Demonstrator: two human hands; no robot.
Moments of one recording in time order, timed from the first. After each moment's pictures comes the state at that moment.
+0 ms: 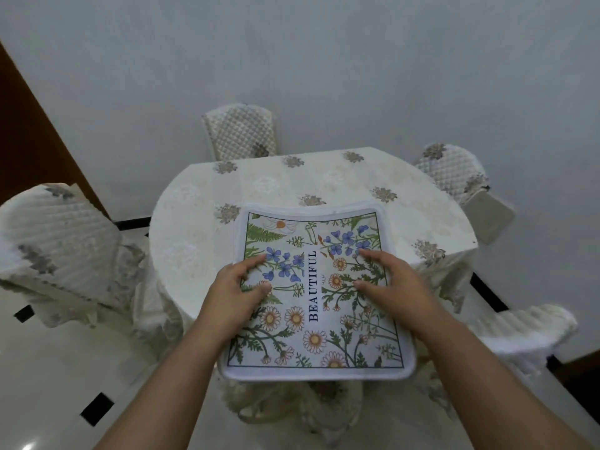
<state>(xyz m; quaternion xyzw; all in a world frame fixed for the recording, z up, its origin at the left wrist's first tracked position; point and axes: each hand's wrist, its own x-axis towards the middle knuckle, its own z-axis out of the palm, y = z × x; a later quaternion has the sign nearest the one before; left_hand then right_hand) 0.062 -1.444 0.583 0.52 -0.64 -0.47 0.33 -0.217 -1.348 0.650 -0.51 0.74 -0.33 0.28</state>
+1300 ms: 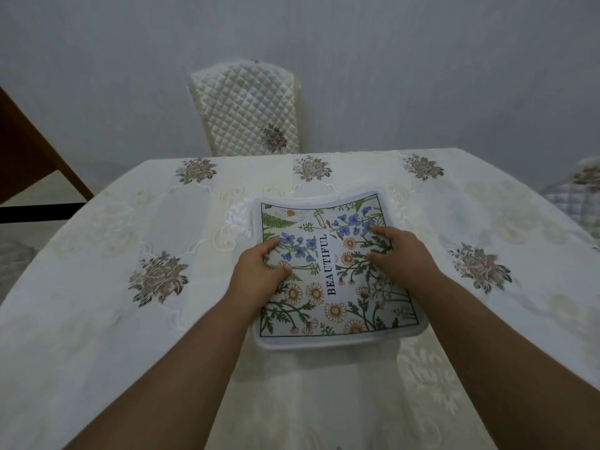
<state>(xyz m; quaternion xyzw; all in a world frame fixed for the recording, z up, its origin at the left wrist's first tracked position) -0.194 -1.938 0.404 0.63 -0.51 -0.48 0.34 -0.467 -1.946 0.416 -0.59 0.74 -0.21 0.25</state>
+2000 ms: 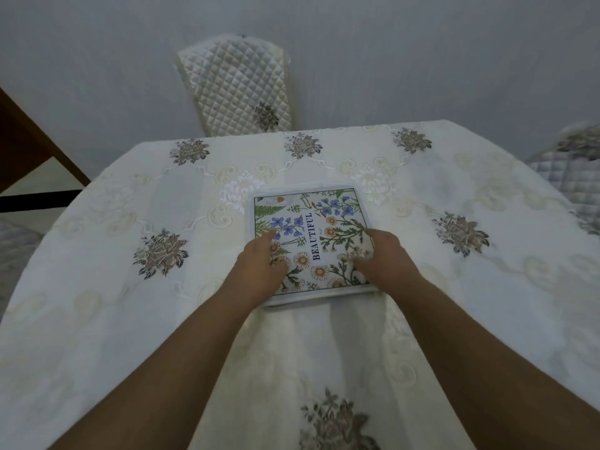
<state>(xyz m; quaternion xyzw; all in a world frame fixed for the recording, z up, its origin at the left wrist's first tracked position) -0.202 -1.885 0.424 0.65 -0.65 -0.37 0.15 -0.450 -1.879 0.407 -0.55 0.77 -0.14 0.29</state>
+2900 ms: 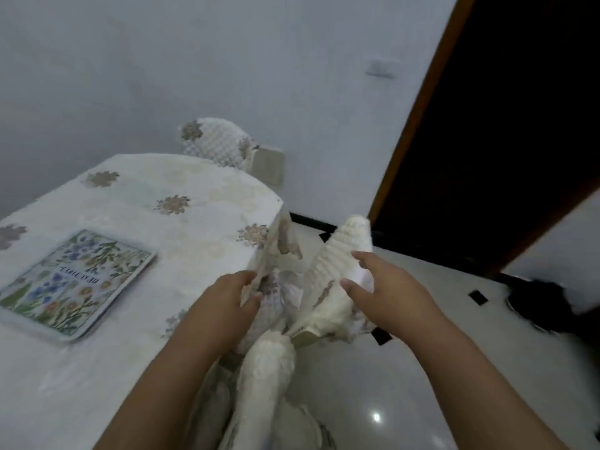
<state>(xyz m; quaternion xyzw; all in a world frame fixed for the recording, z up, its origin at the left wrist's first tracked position) -0.209 -1.520 0.621 0.17 -0.94 -0.30 -0.01 -0.308 -1.281 0.659 -0.17 0.96 -0.21 0.08</state>
